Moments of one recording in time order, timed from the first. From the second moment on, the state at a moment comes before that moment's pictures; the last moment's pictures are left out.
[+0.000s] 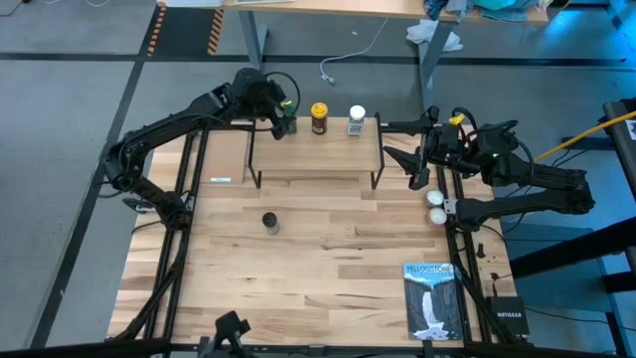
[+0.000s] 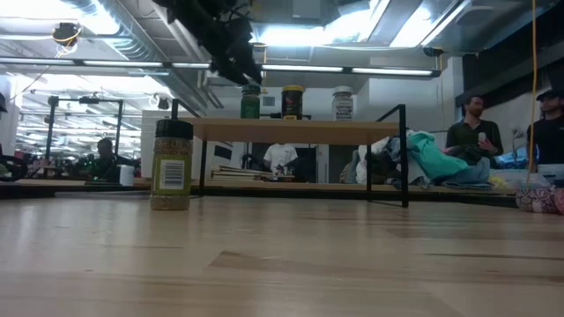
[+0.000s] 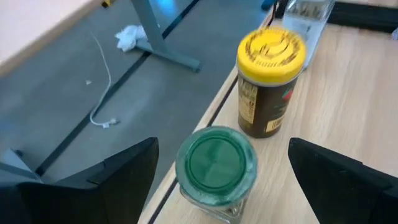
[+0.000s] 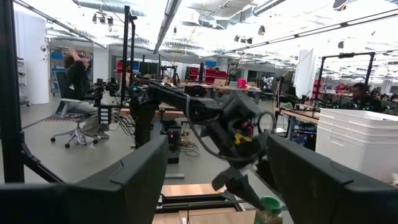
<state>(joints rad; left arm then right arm) 0.68 1.51 1.39 -0.49 0.02 0.21 -0.11 0.84 0.97 0.08 0.07 -0.10</state>
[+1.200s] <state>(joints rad) 0.67 1.57 1.39 -0.48 0.03 0.21 -0.11 0.84 0.97 0.07 0.08 -0.10</state>
